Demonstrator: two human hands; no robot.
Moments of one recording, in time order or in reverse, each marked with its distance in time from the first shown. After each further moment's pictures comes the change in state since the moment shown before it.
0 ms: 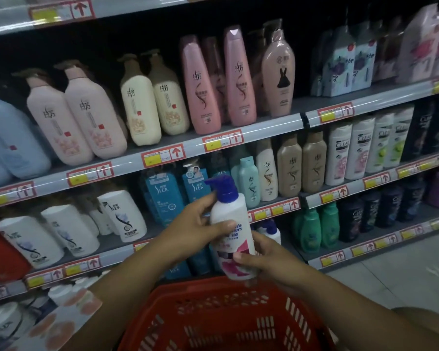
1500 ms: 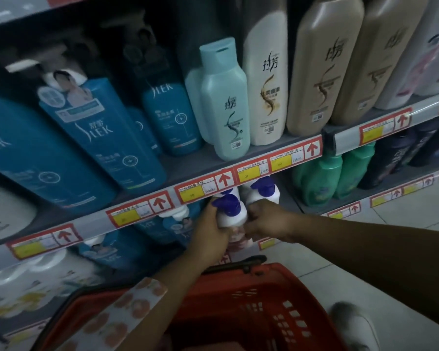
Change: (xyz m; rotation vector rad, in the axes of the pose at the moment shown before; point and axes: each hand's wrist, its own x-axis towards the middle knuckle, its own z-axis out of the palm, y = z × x) left_hand 0.171 -0.274 0.115 0.079 0.123 -0.336; right_hand 0.192 0.163 -0.164 -0.462 0.036 0.425
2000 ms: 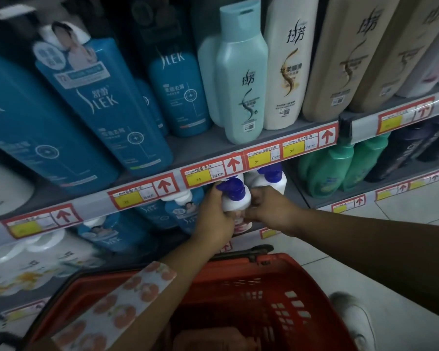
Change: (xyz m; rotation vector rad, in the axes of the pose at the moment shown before) left_hand 0.004 -0.005 0.006 0.098 0.113 0.011; right_hand 0.002 -0.001 0.016 0.017 0.130 -0.122
